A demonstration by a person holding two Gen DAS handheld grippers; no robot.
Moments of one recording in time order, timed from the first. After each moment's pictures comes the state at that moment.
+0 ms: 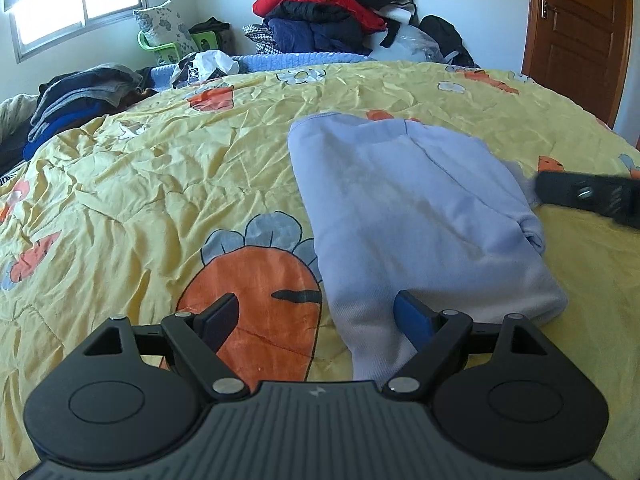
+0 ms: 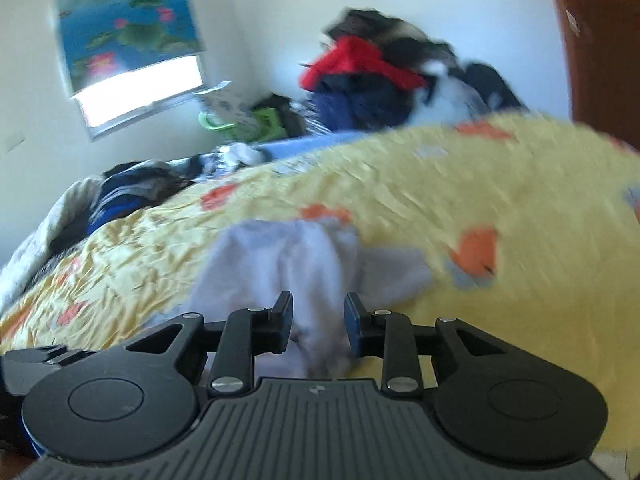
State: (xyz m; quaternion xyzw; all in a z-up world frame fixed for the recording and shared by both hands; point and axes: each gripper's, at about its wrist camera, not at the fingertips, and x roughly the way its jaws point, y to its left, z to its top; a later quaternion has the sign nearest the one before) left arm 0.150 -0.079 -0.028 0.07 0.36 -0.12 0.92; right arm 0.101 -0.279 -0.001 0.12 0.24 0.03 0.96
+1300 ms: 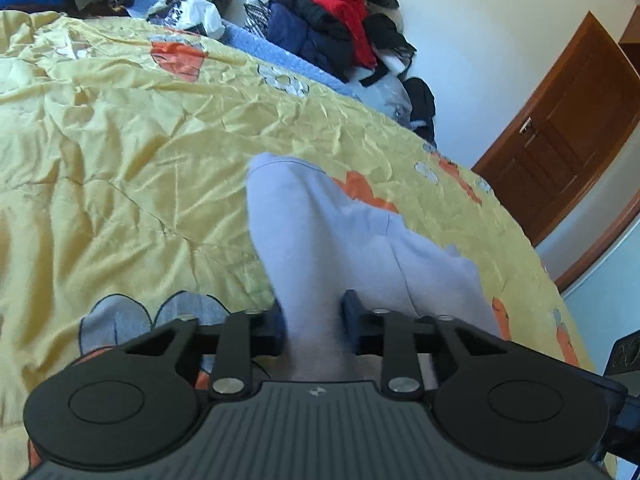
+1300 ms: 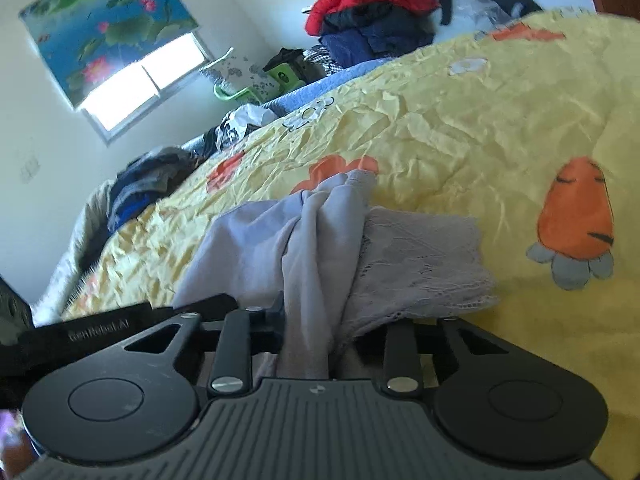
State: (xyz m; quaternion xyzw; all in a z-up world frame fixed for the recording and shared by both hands) left arm 0.253 -0.054 -0.039 -0.18 0.37 -0.21 0.89; right arm 0.207 -0.312 -0.054 0.26 0.31 0.09 0.91
